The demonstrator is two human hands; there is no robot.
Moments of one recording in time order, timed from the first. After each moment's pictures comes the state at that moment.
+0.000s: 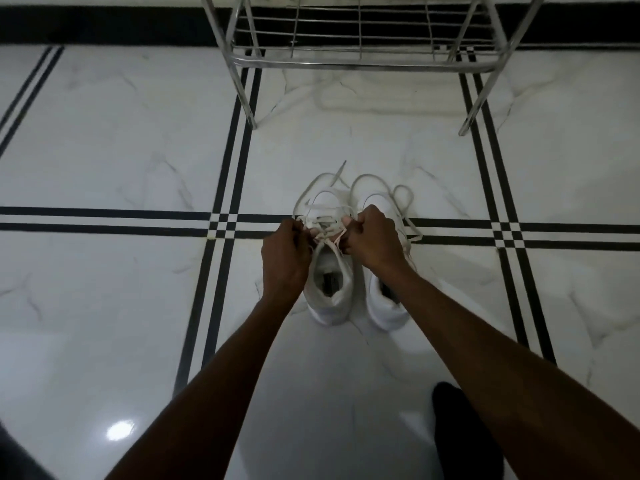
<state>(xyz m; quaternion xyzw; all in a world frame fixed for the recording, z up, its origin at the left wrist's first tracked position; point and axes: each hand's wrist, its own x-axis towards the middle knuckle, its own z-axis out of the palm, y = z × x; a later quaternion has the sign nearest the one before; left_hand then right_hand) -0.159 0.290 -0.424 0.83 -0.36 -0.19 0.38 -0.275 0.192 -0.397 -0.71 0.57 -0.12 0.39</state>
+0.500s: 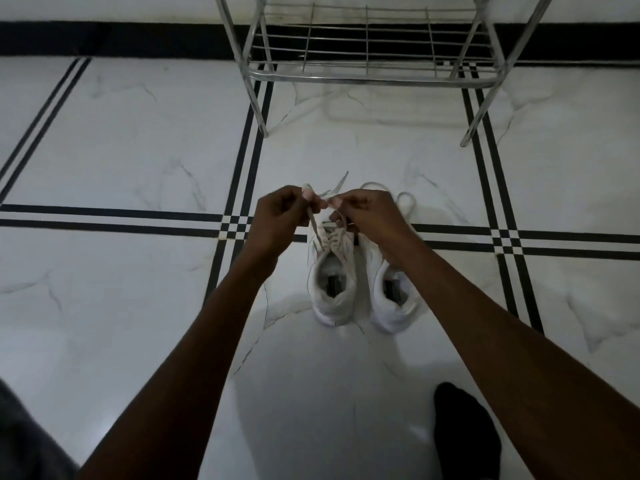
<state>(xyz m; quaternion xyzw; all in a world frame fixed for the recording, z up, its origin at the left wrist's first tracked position) -0.130 0.288 -0.345 0.67 -0.32 -0.40 0.54 -0.272 0.179 -0.359 -0.63 0.43 -0.19 0.62</state>
